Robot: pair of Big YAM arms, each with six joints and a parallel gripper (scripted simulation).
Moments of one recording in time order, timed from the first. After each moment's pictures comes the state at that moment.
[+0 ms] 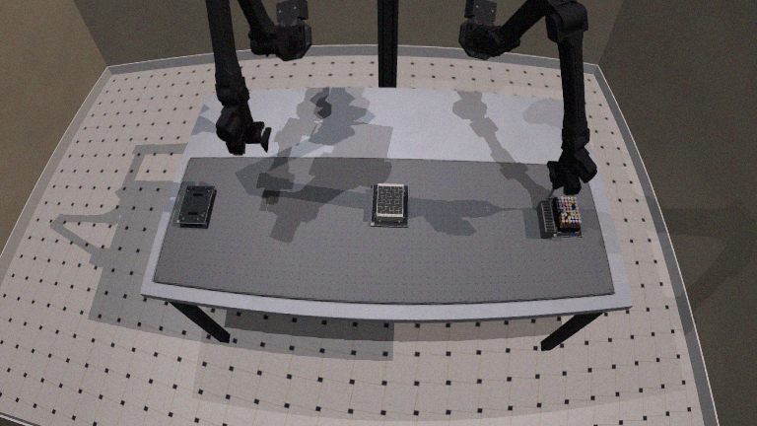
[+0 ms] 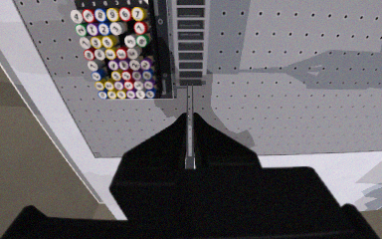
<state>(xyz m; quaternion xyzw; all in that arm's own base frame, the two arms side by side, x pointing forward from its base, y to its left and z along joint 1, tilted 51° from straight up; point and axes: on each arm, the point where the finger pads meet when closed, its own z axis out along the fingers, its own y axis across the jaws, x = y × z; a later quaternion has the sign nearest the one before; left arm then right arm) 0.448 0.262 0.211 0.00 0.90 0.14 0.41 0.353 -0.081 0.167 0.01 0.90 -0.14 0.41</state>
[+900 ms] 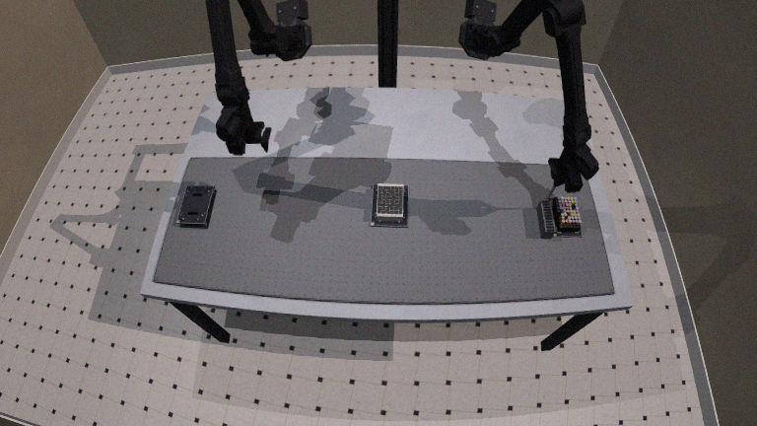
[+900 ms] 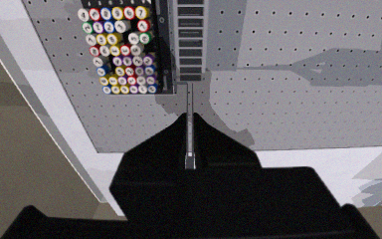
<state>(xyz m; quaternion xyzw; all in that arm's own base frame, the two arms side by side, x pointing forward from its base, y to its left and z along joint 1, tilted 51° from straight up) 0.437 0.259 0.220 0.00 0.90 0.14 0.41 0.353 -0.081 0.167 0.01 0.90 -0.14 0.41</state>
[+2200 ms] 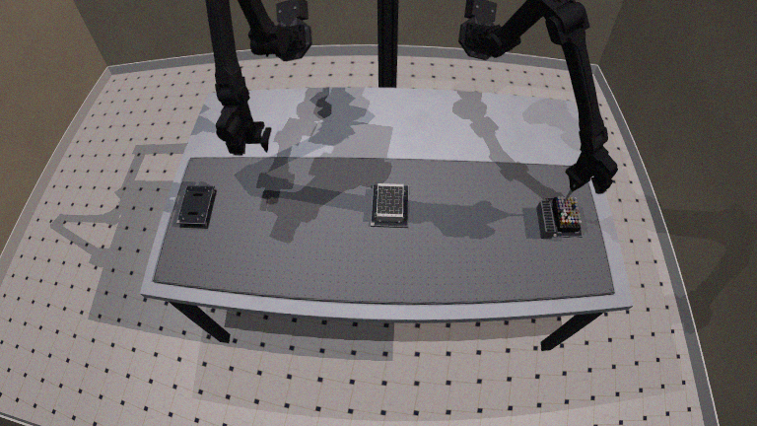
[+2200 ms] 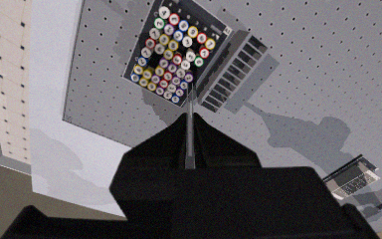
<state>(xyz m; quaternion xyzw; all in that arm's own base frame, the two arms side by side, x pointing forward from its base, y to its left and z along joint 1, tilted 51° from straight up) 0.438 0.308 0.258 -0.25 0.86 0.02 0.45 0.353 -0.081 0.167 0.01 0.90 -0.14 0.41</state>
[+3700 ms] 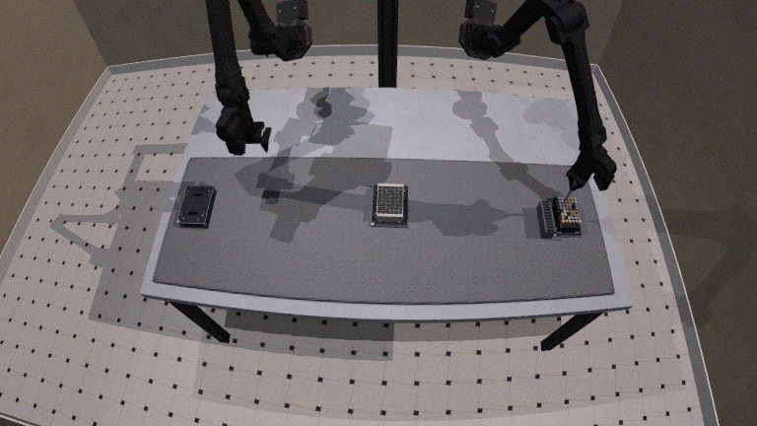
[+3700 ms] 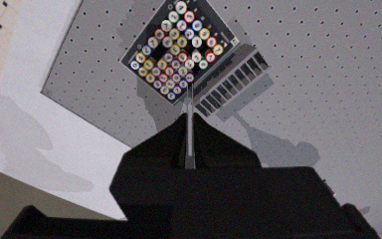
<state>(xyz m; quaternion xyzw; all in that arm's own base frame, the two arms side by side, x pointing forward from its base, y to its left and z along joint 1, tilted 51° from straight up) 0.437 0.308 0.256 -0.35 0.82 -0.03 0.45 0.353 -0.081 0.167 0.01 0.90 -0.14 0.41</state>
